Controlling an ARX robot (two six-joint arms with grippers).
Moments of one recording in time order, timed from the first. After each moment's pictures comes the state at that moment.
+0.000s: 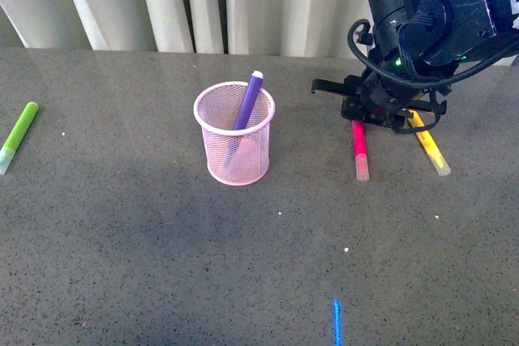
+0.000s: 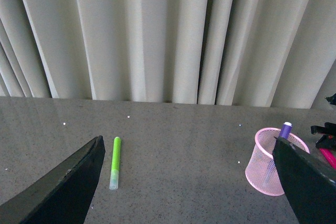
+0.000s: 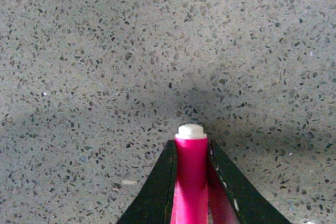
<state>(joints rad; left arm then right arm) 0.00 0.00 0.01 0.00 0.00 -0.01 0.26 2.44 1.53 -0.04 0.05 0.38</state>
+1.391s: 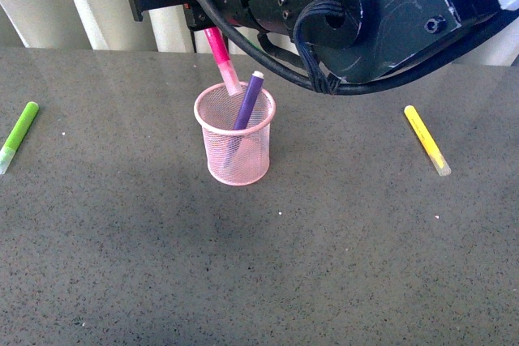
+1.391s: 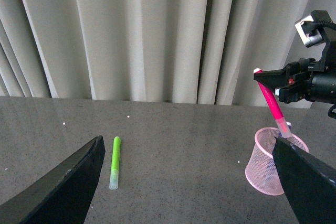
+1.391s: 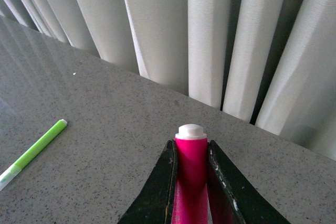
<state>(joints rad) 0.00 0.00 0.01 0.00 0.00 -0.01 0.57 2.20 1.29 0.69 -0.08 0.06</state>
